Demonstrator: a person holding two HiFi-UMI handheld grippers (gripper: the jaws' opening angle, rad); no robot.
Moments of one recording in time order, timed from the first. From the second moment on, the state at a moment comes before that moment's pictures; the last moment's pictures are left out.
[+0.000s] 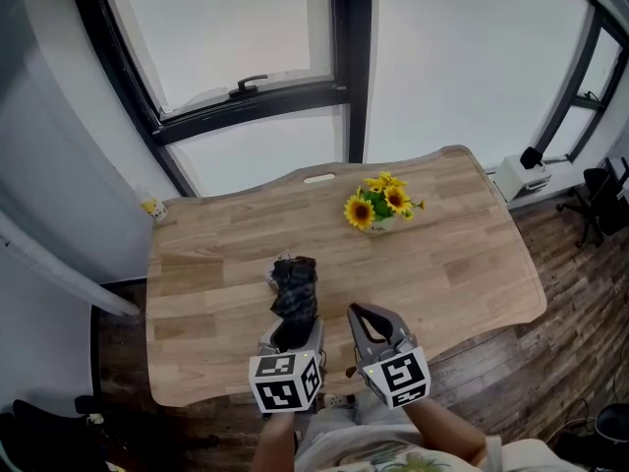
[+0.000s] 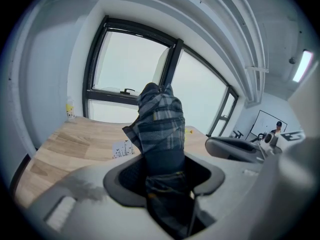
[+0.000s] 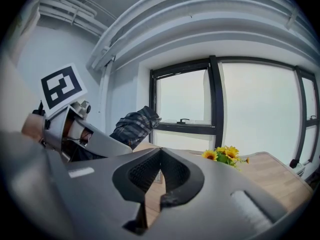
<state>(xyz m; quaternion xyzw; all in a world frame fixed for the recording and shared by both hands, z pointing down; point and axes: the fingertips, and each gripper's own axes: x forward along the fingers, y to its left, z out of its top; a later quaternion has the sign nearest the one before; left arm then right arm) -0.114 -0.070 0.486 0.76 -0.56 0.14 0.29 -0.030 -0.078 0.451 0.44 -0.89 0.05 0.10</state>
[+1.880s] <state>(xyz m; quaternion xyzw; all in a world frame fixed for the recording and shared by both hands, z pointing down) -0.103 -0.161 0.518 0.75 -0.56 0.20 0.31 -0.026 -0.176 0.478 0.40 -0.90 0.08 0.11</state>
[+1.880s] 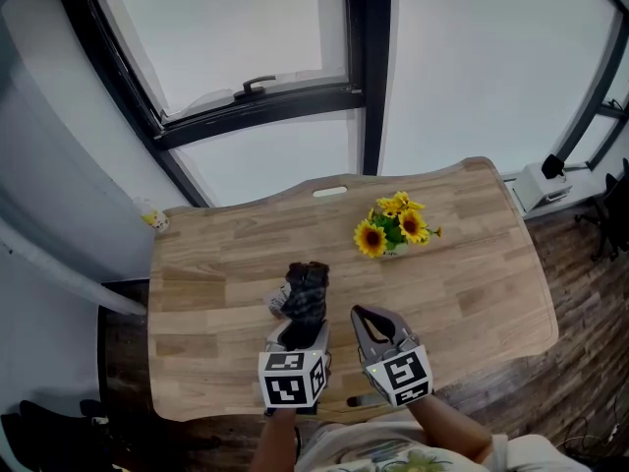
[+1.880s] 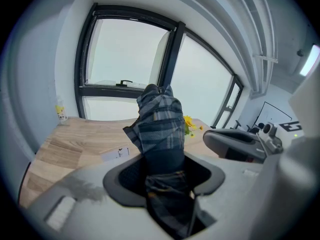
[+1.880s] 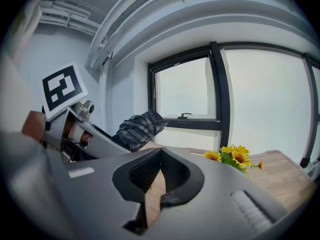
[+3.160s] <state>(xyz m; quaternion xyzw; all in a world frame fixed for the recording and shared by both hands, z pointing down) -0.093 -0.159 0.566 0.73 -0.54 0.23 0.35 -0.017 -0.186 0.492 0.40 -0.90 0.09 0.12</state>
